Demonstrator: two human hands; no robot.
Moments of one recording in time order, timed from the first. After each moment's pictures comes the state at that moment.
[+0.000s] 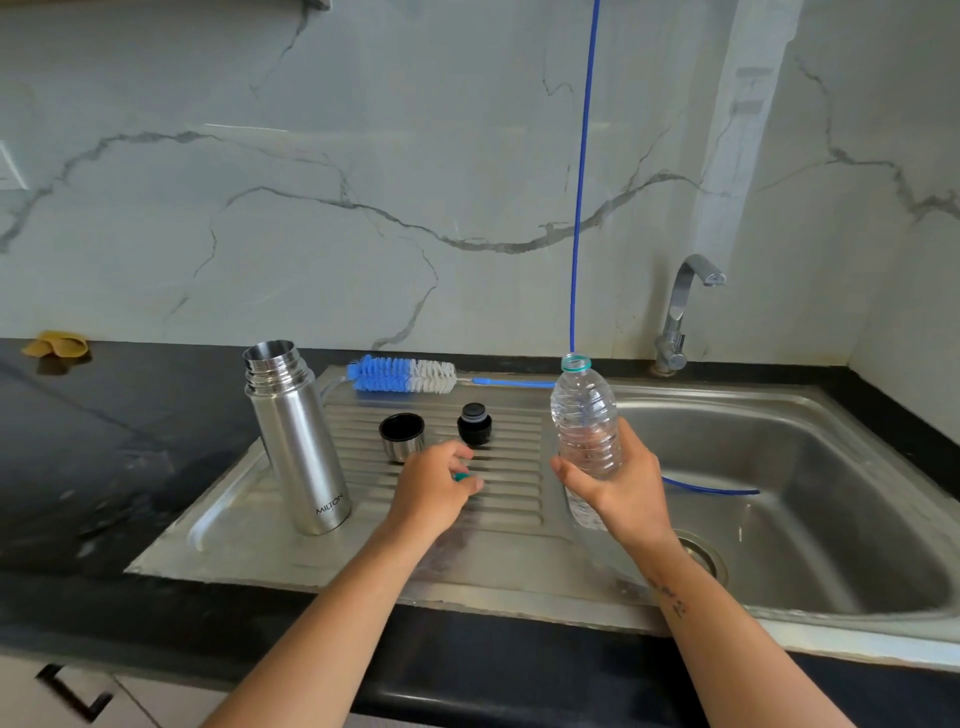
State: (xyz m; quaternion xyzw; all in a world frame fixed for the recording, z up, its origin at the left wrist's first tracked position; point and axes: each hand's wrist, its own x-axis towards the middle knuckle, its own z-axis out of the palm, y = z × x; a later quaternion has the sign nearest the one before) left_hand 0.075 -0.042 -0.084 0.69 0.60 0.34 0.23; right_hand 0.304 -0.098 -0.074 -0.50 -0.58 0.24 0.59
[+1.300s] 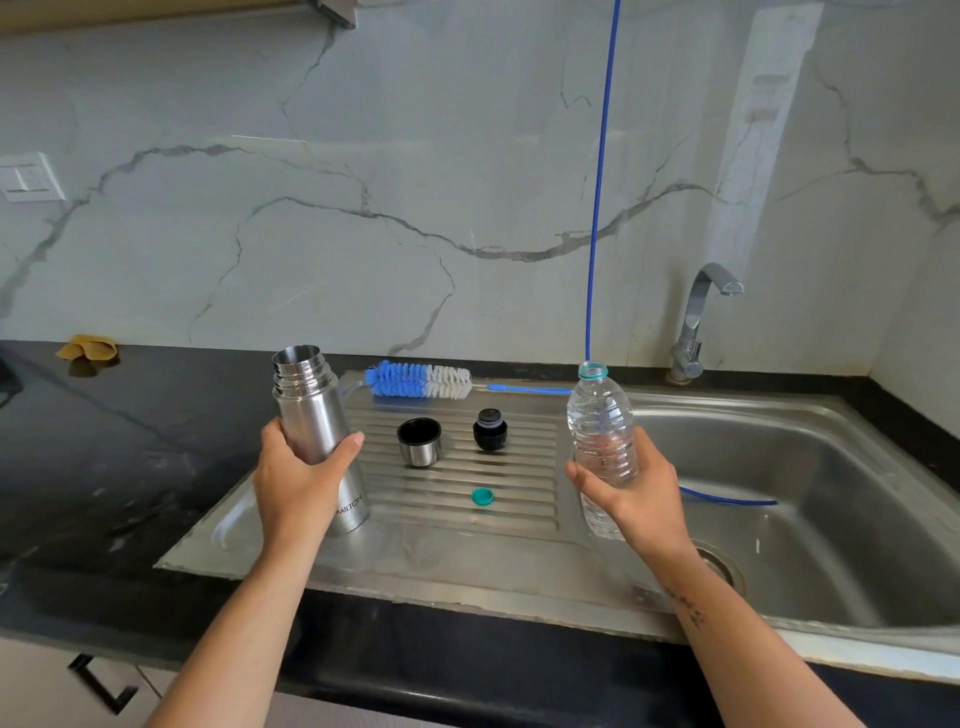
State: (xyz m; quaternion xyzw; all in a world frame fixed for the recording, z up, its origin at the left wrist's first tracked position) left_hand -0.033 -0.085 -0.037 0.45 0.64 0.60 0.18; right_hand 0.302 -0.104 -0.071 -0.49 -0.59 0.24 0.59
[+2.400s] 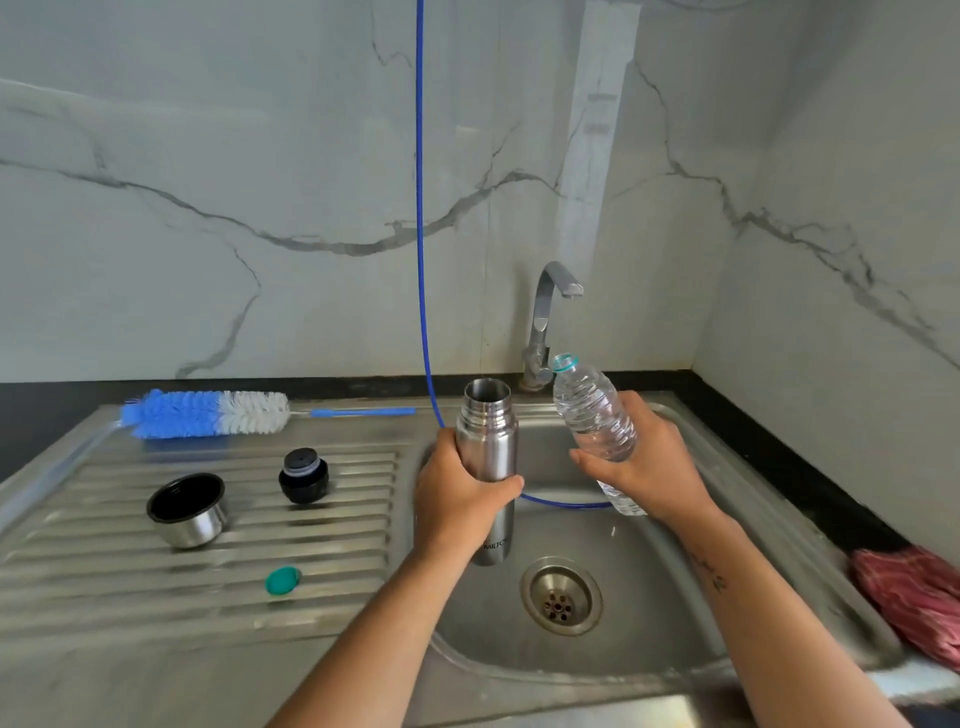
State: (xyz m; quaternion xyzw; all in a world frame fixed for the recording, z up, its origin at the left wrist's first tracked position) left_hand 0.277 -0.004 -0.084 0.63 0.53 0.44 0.36; right_hand 0.495 -0.064 -0.048 -0.64 -0.62 0.06 0.46
